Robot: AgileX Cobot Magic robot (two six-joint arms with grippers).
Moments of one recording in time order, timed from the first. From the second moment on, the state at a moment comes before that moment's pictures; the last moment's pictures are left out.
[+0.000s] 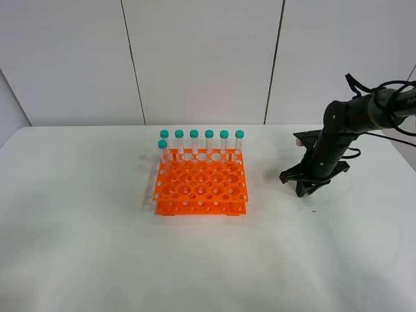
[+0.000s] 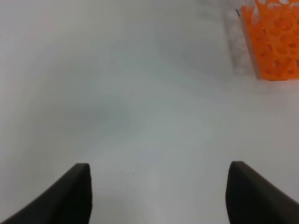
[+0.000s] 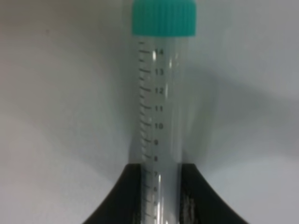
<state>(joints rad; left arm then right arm) 0.00 0.00 -0.50 0.01 1.06 0.02 0.11 2.13 -1.34 0.10 0.74 -0.15</state>
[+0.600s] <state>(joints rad) 0.00 0.00 -0.50 0.01 1.06 0.02 0.11 1.51 -1.27 0.07 0.95 -0.20</state>
